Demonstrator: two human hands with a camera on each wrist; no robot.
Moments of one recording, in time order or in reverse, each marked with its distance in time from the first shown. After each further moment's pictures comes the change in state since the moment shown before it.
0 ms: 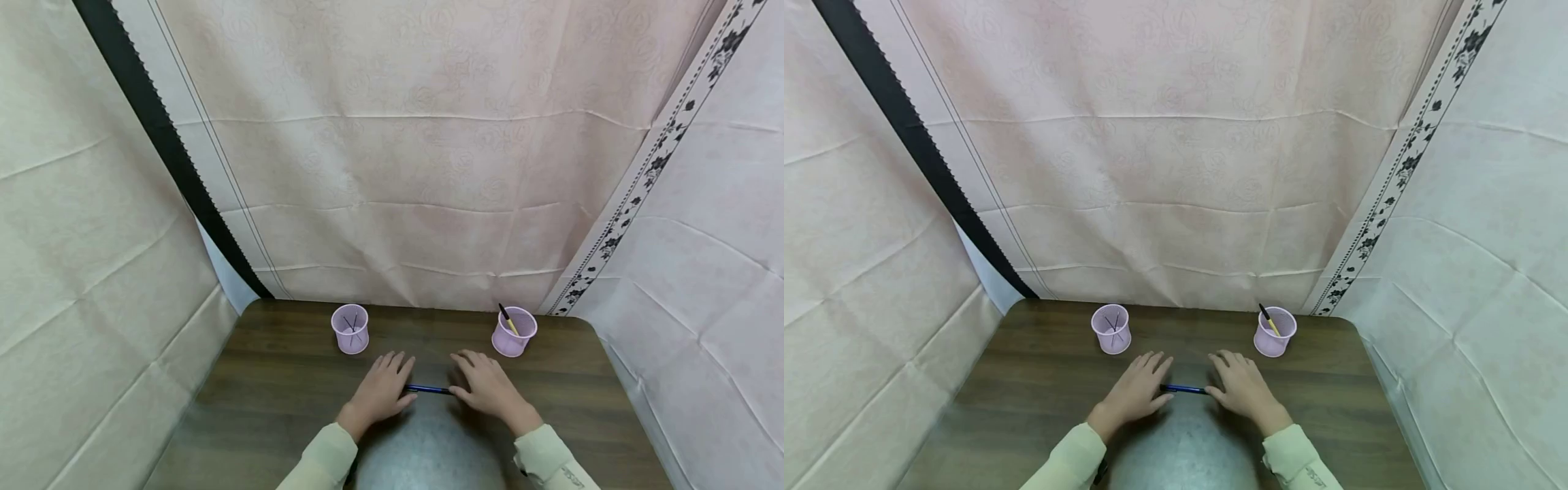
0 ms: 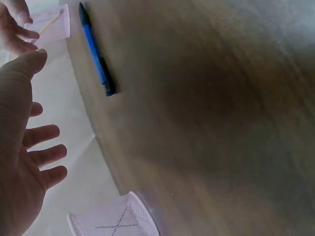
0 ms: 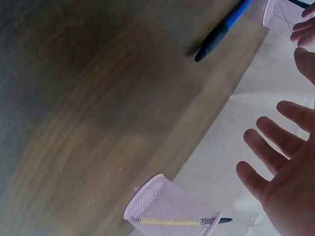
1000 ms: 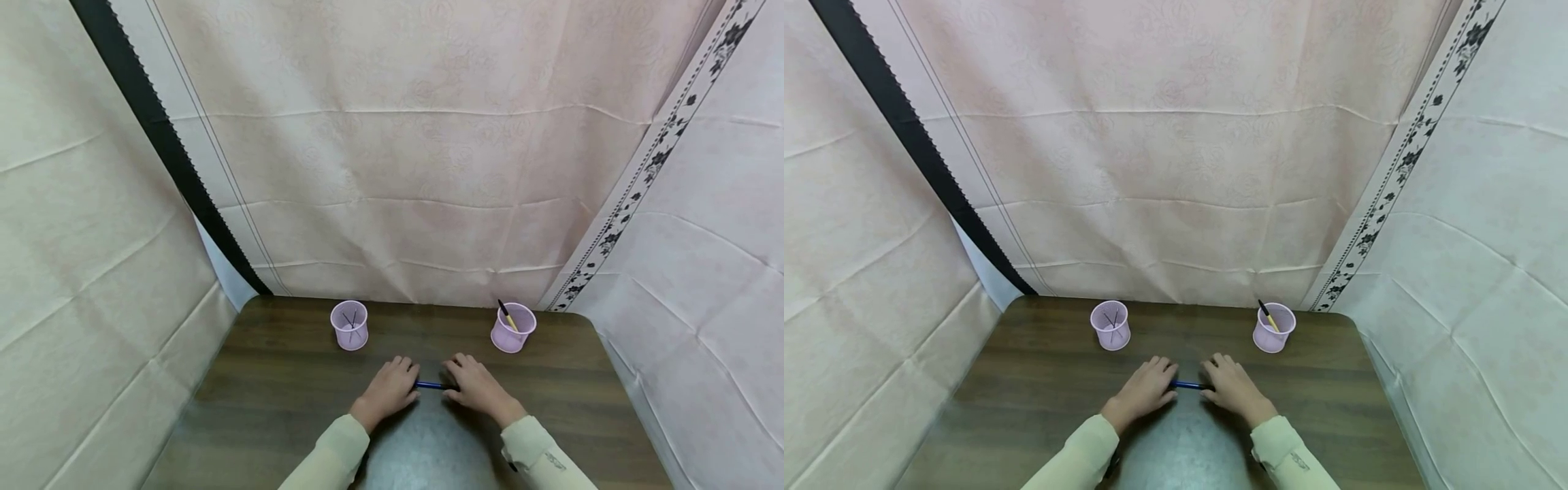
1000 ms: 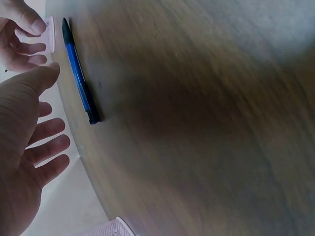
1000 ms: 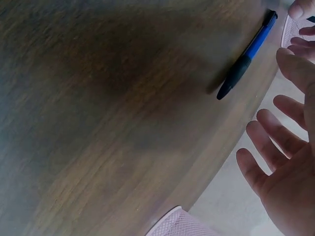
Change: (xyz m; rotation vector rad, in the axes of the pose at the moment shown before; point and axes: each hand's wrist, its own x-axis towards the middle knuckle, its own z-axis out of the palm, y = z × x) left_hand 0.015 0.013 0.020 0.084 0.052 0.086; right_hand 0.007 -0.005 0.025 0.081 -0.133 0.004
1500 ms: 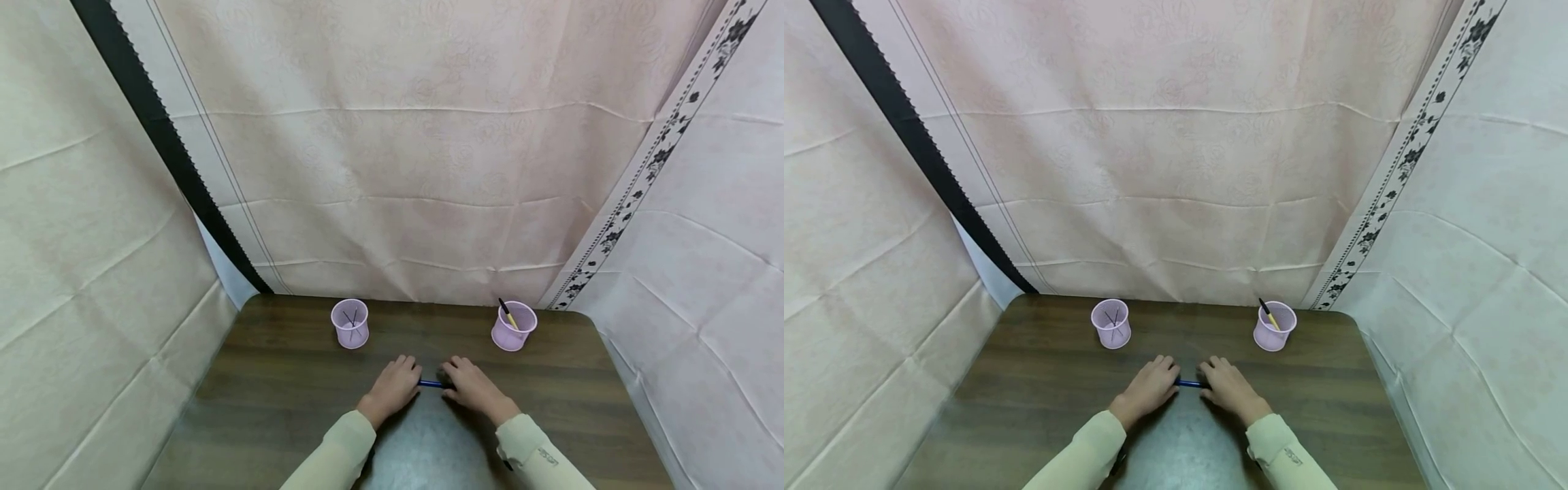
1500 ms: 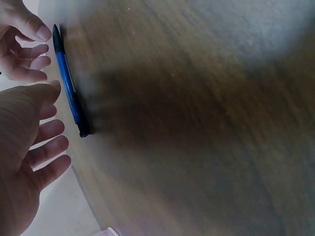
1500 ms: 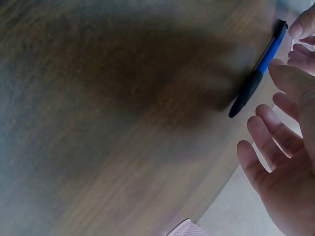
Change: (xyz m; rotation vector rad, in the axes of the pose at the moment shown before) left_hand 0.007 0.004 0.011 0.012 0.011 0.004; right_hand 0.004 0.000 0.016 -0.008 0.001 -0.052
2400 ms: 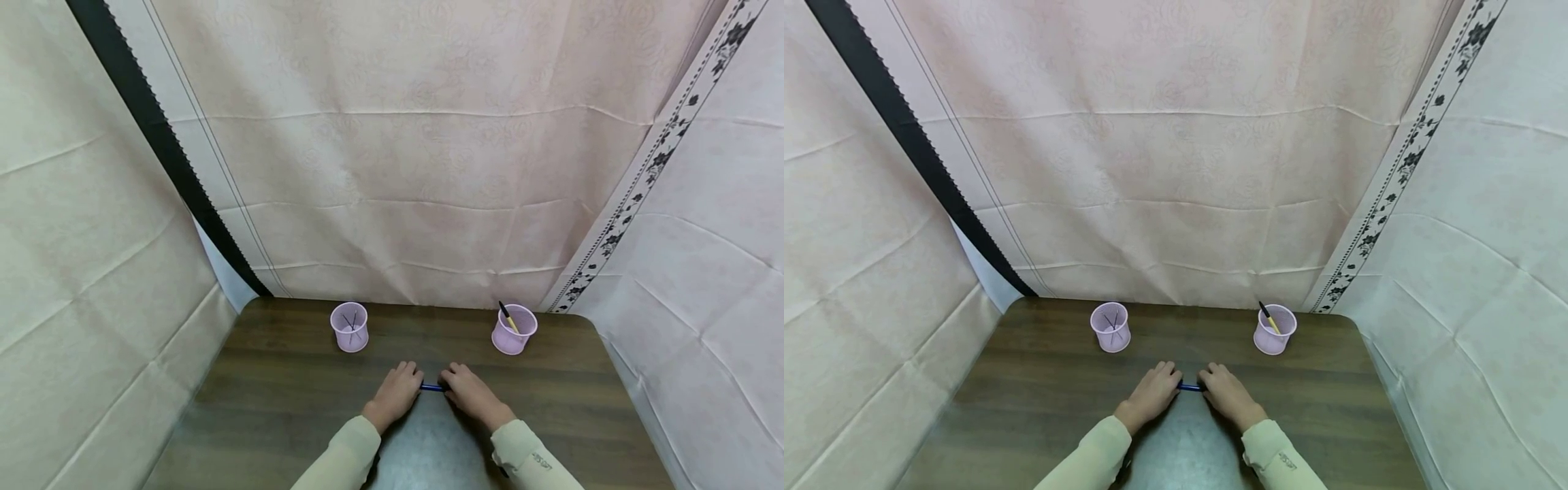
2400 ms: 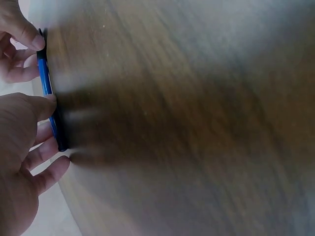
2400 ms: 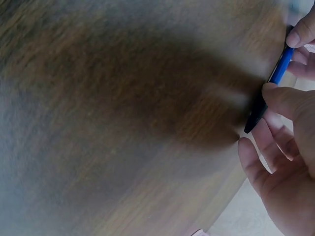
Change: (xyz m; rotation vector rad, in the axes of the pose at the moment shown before) left_hand 0.004 0.010 0.015 -0.041 -0.078 -0.082; right_hand 0.000 0.005 0.016 -0.009 0.040 -0.035
